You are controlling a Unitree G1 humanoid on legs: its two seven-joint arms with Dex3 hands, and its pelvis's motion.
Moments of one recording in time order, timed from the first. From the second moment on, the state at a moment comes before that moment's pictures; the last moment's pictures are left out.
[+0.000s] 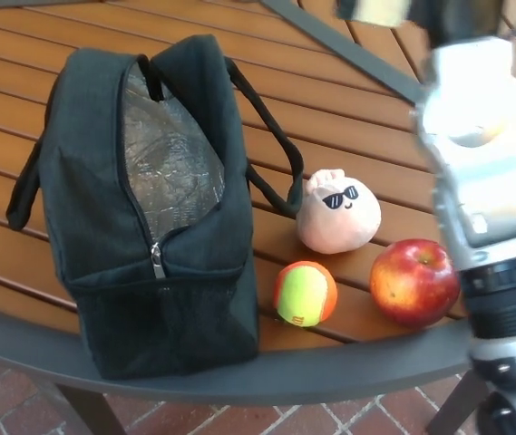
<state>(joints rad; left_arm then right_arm) 0.39 0.09 0.22 0.93 -0.06 -0.29 0.03 -0.91 -0.01 0.07 0.20 -0.11 -0.05 -0.20</state>
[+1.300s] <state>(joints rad) 0.41 0.09 0.19 0.85 -0.06 -0.29 0.05 -0.93 0.10 -0.04 0.13 0.25 0.60 -0.04</state>
